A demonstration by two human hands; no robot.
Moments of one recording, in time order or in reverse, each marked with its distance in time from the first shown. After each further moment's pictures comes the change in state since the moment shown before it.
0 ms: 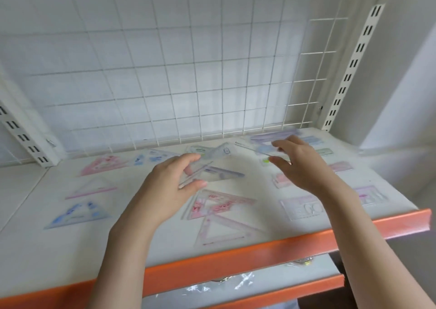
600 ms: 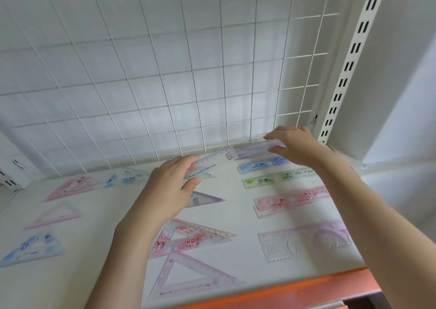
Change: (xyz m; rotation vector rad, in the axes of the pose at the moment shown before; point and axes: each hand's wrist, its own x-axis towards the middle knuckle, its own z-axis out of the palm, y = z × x) left_hand 0.071 0.033 0.051 0.133 -0.051 -0.040; right_hand 0.109 0.107 0.000 -0.242 -0.193 -0.126
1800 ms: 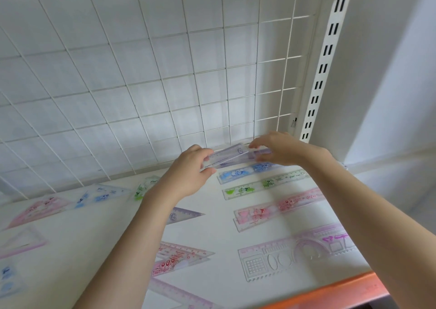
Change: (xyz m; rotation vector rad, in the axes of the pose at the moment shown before) left_hand 0.084 0.031 0.047 -0.011 -0.188 0.080; right_hand 0.016 0.034 0.001 0.047 -0.193 -0.062
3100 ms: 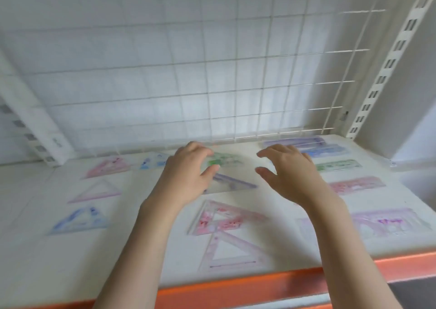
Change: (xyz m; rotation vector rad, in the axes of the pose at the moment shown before) left_hand -0.110 -0.062 -0.048 0.102 0.166 -0.101; right_hand -0.065 -0.183 0.025 0.058 0.248 0.151
